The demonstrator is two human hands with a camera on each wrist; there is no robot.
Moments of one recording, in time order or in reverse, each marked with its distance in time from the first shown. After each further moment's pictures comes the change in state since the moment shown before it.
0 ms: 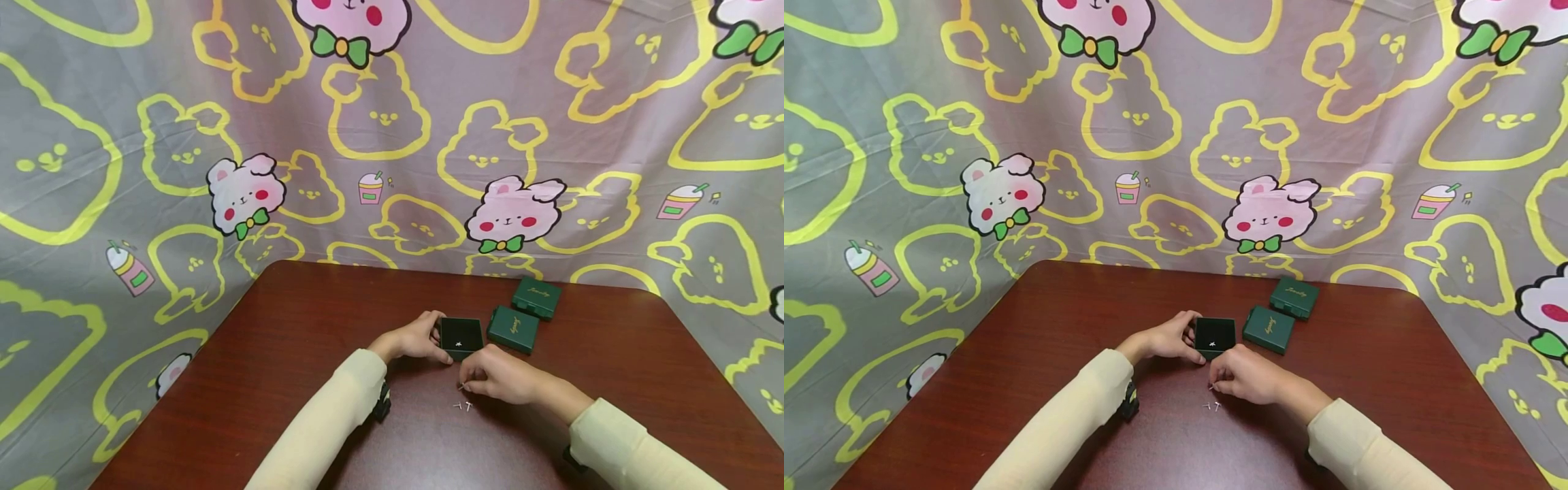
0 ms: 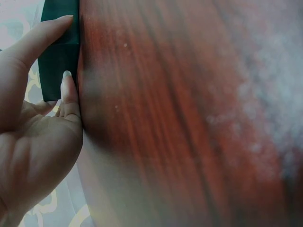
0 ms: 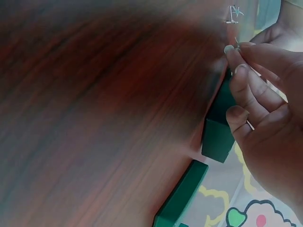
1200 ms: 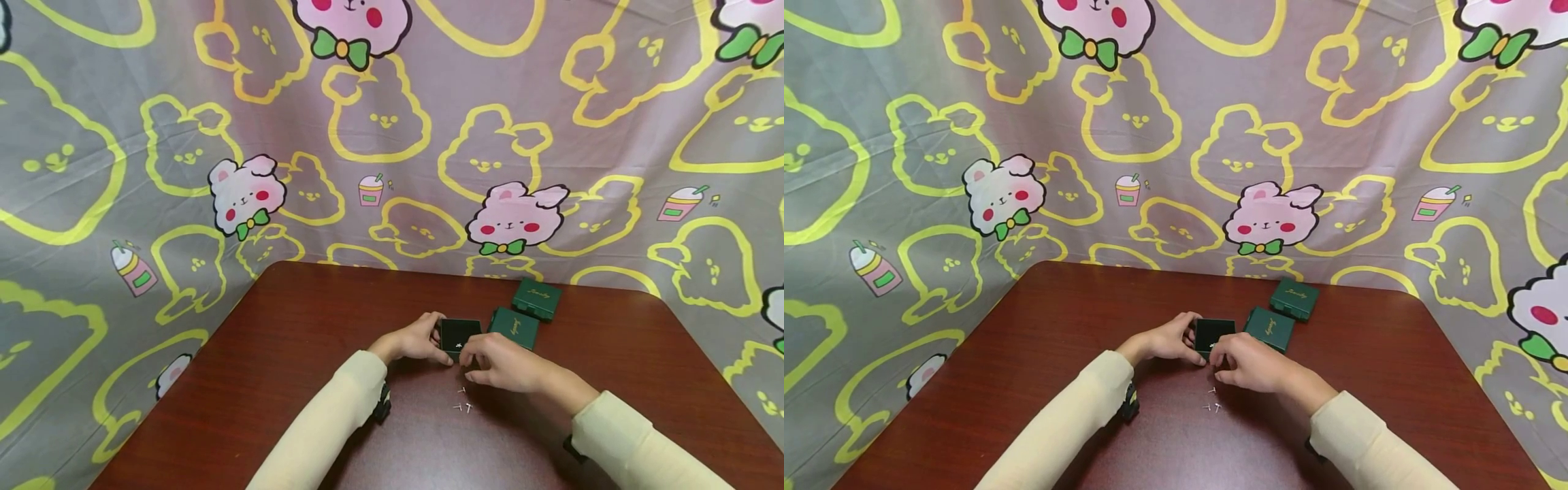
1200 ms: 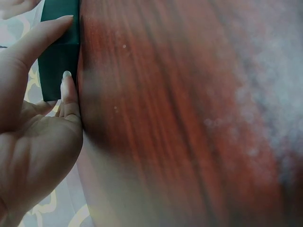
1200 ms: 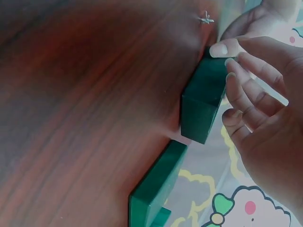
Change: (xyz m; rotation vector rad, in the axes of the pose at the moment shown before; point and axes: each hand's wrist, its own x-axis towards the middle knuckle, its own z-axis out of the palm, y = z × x) left_hand 0.002 -0.001 0.000 0.015 0.001 -0.011; right_hand 0.003 -0.001 -0.022 -0.086 0.033 0.102
